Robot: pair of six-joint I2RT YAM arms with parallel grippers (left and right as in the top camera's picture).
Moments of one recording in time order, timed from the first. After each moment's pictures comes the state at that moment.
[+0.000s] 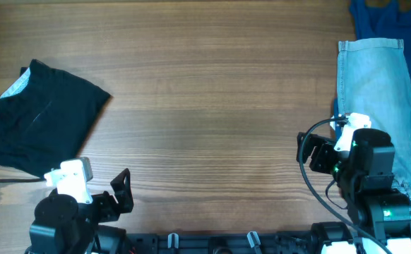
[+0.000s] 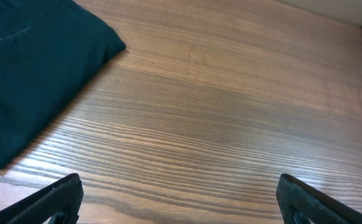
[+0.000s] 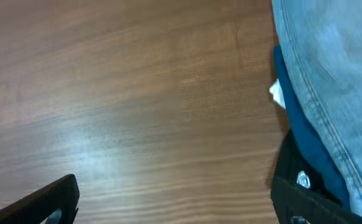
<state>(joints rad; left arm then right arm) -0.20 0.34 0.87 -1.19 -0.06 -0.37 0.04 0.68 0.76 -0.86 -0.04 0.28</state>
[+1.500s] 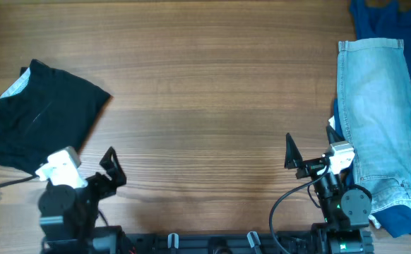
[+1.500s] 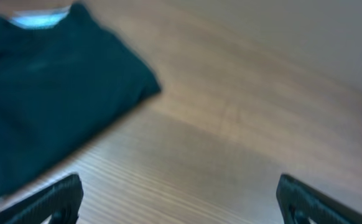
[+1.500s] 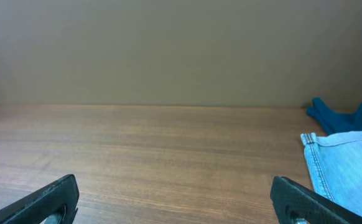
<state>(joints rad) 0.06 0.25 0.60 -0.84 -0.04 -0.37 0.05 0.01 0.01 0.01 -0.16 0.07</state>
